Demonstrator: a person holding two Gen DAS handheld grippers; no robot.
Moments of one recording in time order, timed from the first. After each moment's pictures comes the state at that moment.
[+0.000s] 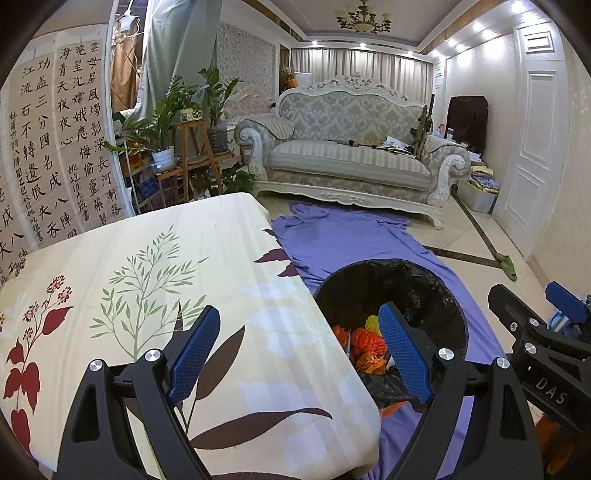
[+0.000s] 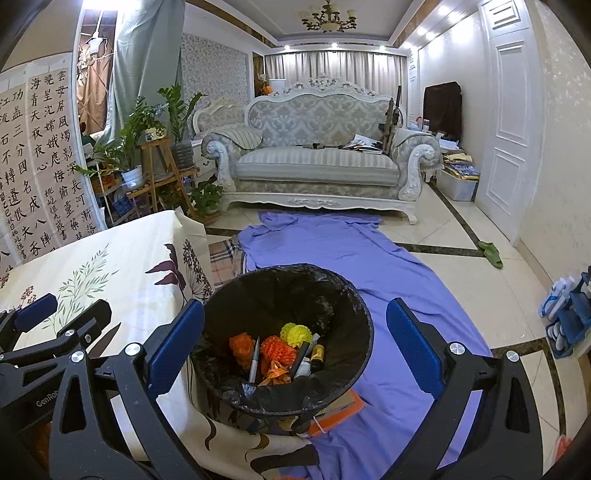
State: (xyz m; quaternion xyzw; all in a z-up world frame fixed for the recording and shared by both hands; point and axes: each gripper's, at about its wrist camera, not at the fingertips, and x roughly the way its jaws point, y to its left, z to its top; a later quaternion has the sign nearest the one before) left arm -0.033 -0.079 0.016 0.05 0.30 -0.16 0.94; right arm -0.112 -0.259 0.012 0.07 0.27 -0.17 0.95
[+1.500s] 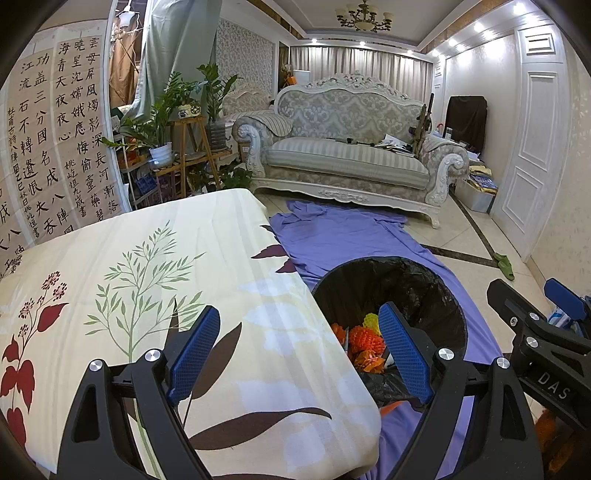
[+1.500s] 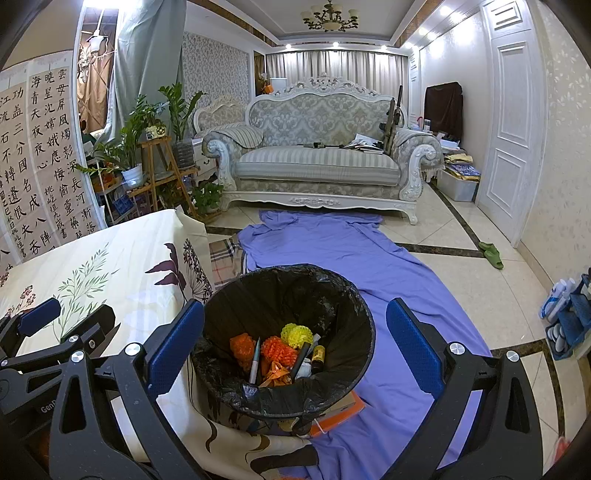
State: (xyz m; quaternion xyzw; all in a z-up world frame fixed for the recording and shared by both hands) left arm -0.030 -0.076 0.013 0.04 0.31 -0.17 0.94; right arm -0.109 -0.257 0.017 0.07 0.27 -0.17 0.95
